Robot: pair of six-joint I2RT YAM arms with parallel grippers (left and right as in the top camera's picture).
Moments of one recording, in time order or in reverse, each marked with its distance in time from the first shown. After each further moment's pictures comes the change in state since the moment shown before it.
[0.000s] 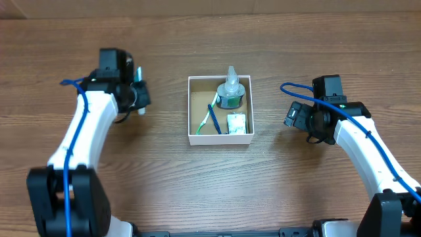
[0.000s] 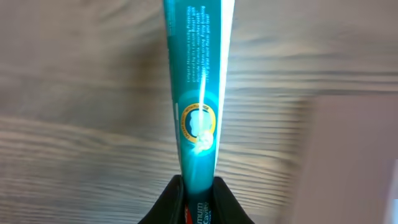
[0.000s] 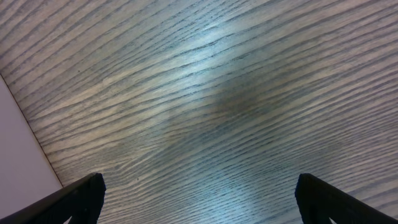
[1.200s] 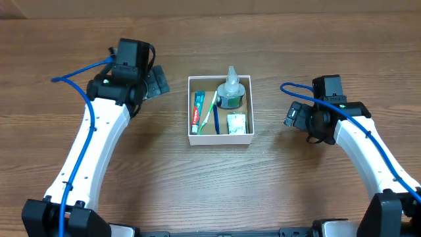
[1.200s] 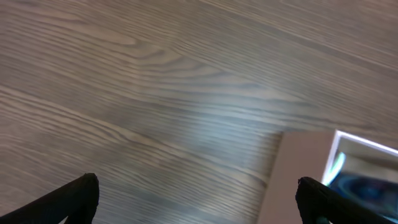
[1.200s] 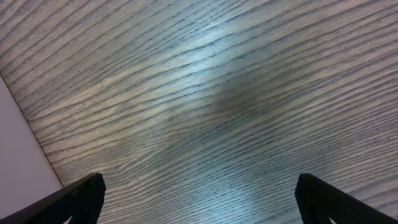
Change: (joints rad) left arm -0.150 -0.115 0.101 -0.106 -0.285 -0.243; right arm 0.000 0.000 0.000 0.001 0.000 0.000
